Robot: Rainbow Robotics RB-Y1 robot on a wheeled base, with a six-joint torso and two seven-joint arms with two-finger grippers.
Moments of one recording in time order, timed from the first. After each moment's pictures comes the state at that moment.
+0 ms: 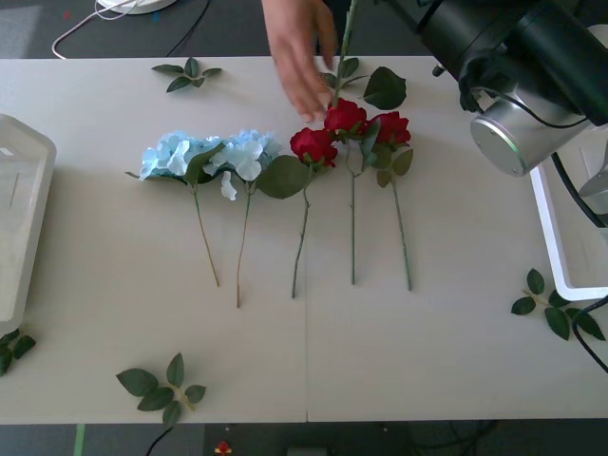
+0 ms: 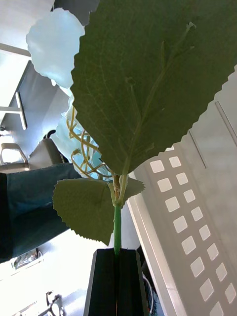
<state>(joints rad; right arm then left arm) -0.70 -0.67 0.41 -1.79 -0.37 0.05 0.92 -0.09 1.01 0.30 -1.40 0.45 0.80 -2.12</state>
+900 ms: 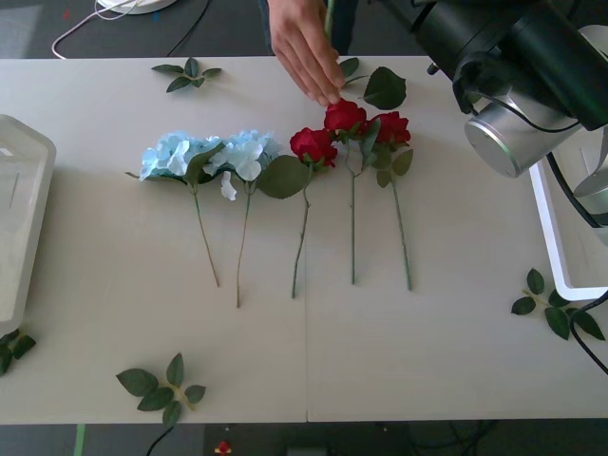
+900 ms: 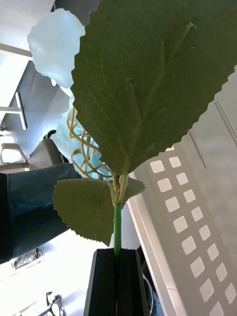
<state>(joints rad) -0.71 -0.66 0.42 -1.78 -0.33 0.02 0.92 -0.09 1.01 0.30 -1.40 0.45 0.80 -2.12</state>
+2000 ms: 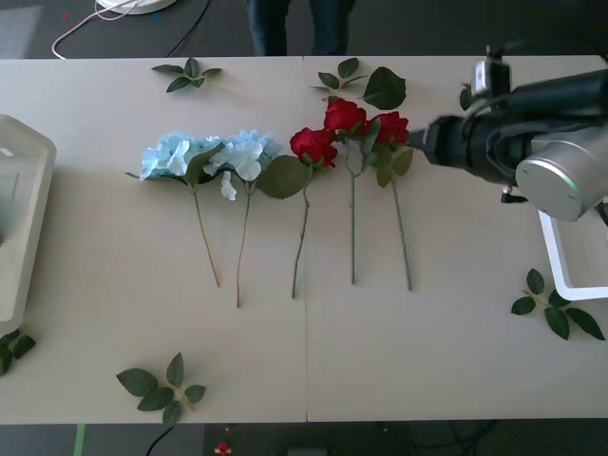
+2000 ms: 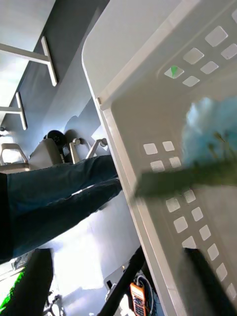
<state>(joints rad) -0.52 -0.77 0.36 -1.88 -0.57 1.13 0.79 -0.09 1.01 0.30 -1.40 0.45 0.80 -2.12</state>
